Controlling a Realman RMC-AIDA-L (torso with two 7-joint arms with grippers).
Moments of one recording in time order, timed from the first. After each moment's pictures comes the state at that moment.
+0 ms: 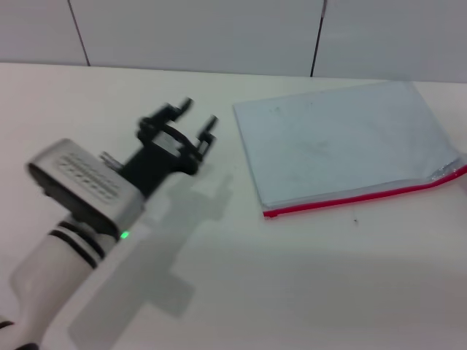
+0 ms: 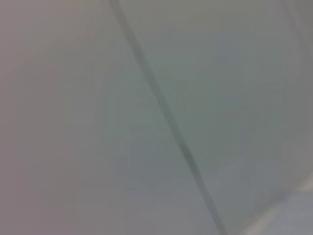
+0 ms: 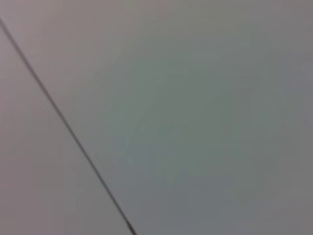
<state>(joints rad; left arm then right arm) -0.54 -2.04 -0.27 -0.36 1.93 1.13 0.27 0.58 2.03 0.32 -0.17 -2.02 -1.26 1.09</state>
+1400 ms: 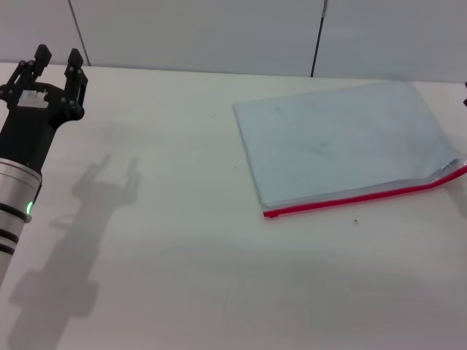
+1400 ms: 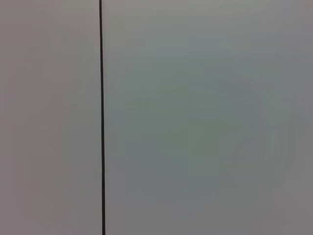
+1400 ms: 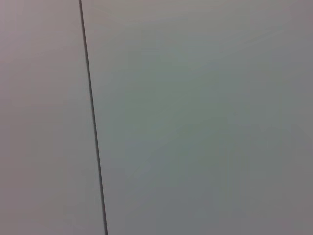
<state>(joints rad) -0.48 -2.03 -0.28 -0.21 1.66 1.42 -0.08 0.49 2.04 0.48 0.09 -1.97 -1.32 0.36</state>
